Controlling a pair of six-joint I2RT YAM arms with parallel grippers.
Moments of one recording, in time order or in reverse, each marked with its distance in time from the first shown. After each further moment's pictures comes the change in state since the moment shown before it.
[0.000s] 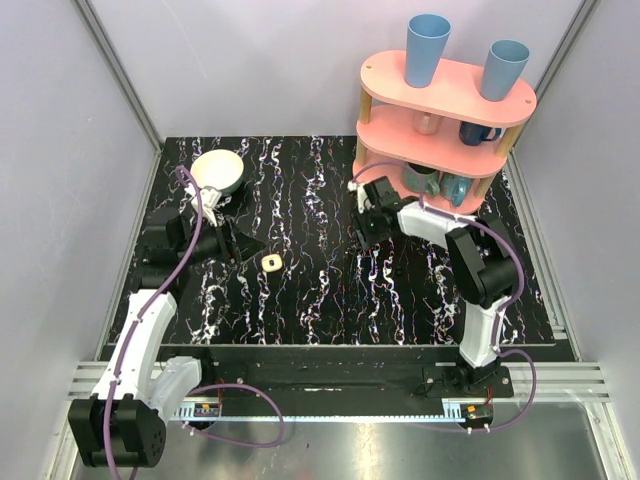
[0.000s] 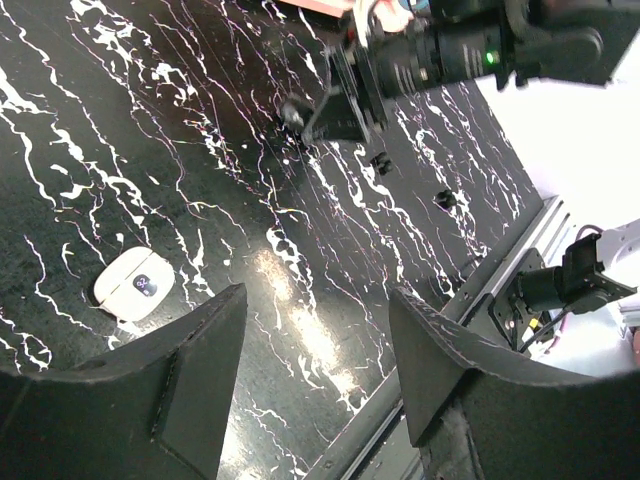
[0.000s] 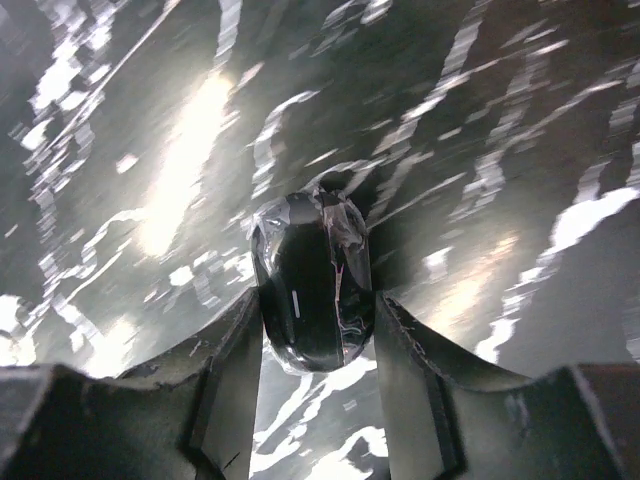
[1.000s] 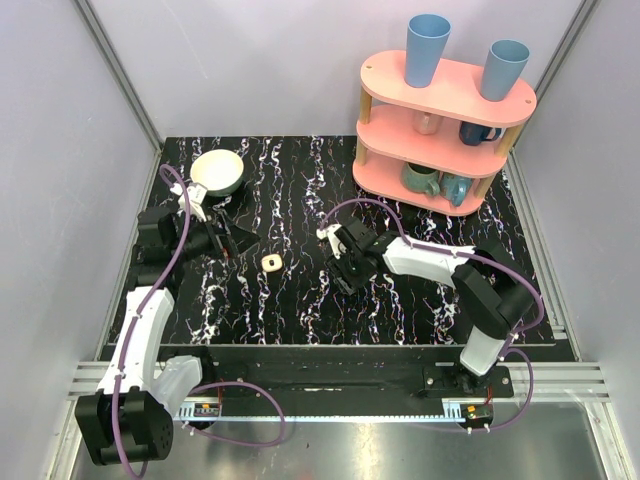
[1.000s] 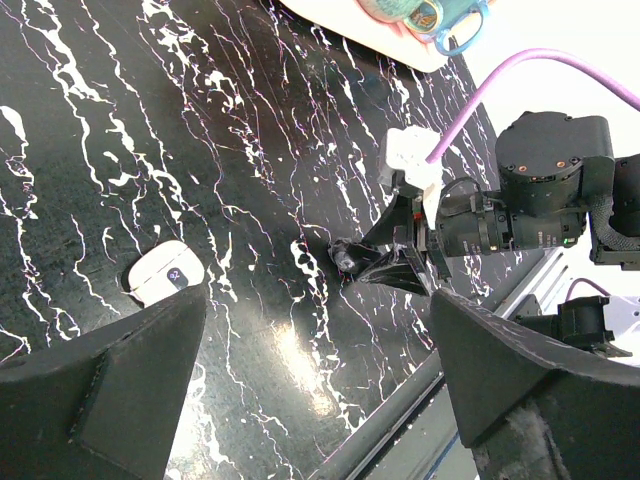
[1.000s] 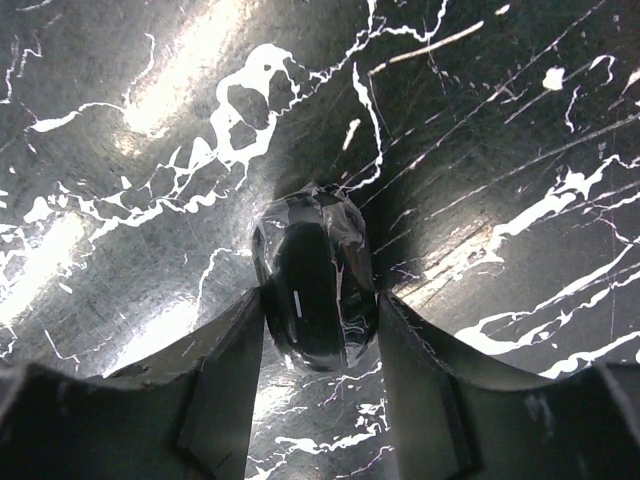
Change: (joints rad) left arm 0.092 0.027 0.000 0.014 -0.016 -0.073; right arm 0.319 -0.212 -0.240 -0.050 -0.004 0.018
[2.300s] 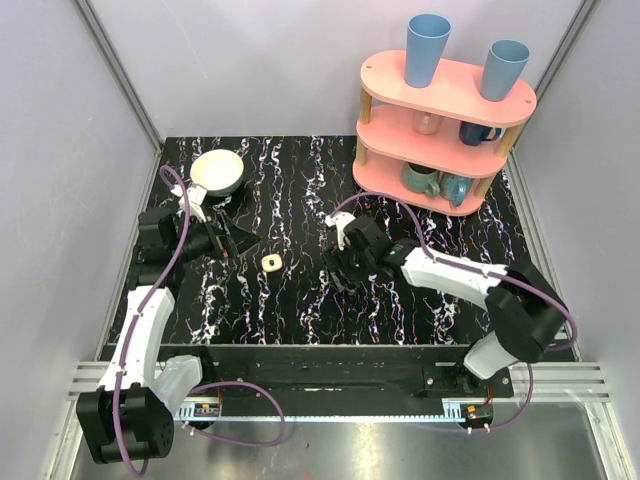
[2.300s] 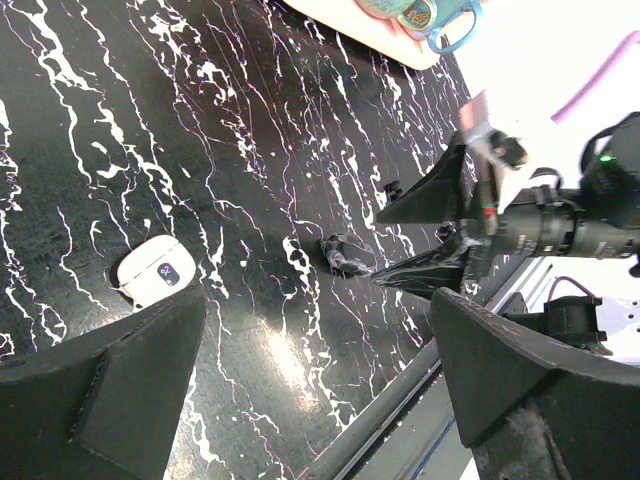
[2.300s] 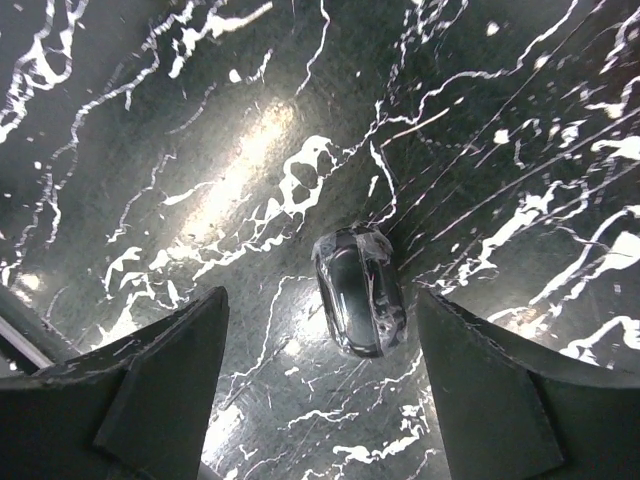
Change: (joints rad) left arm 0.009 0.011 -0.016 0.017 0.024 -0.026; right arm 0.026 -0.222 -0.109 0.169 0.048 0.156
